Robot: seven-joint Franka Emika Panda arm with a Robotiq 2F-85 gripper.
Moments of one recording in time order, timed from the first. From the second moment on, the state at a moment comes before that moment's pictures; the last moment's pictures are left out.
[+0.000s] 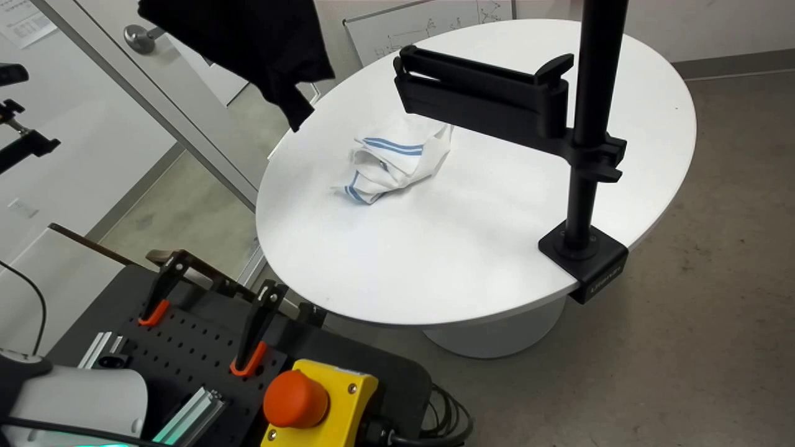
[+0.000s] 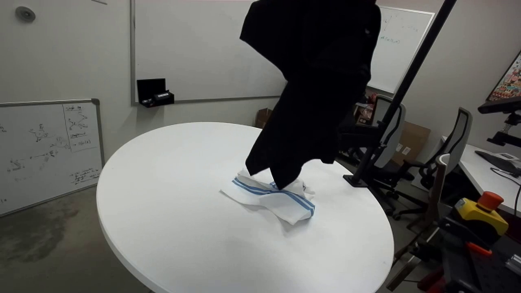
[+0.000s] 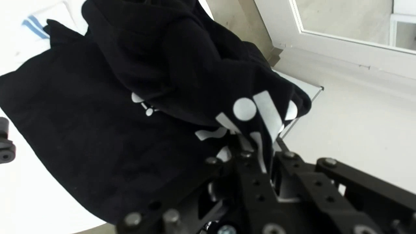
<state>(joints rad) 0.02 -0.39 -0.05 -2.32 0.47 2.38 0.39</state>
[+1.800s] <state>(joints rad) 0.07 -0.11 0.16 -2.52 0.23 2.25 0.42</state>
